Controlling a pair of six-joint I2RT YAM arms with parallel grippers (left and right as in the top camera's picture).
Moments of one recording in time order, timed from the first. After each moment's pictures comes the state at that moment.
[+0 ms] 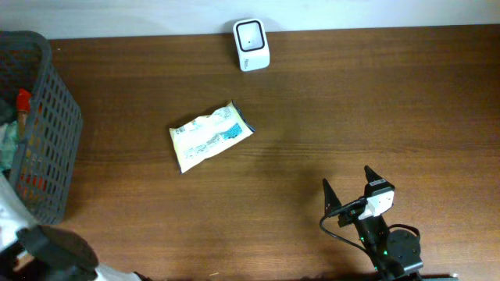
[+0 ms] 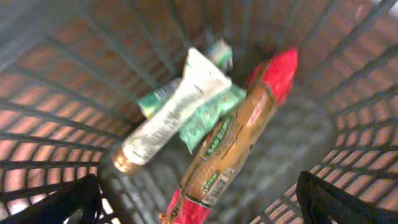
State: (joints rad) left arm 0.65 1.76 1.83 -0.96 -0.24 -0.05; right arm 0.25 0.01 0.01 -0.08 -0.03 0.05
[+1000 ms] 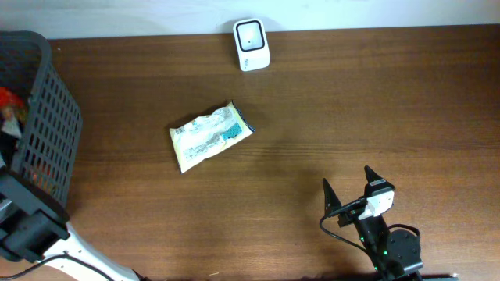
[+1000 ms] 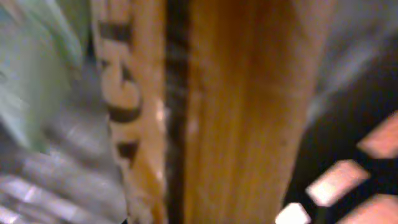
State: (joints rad) left arm 0.73 2.17 1.85 -1.13 0.04 0.14; right arm 0.25 0.01 0.01 -0.08 -0.03 0.05
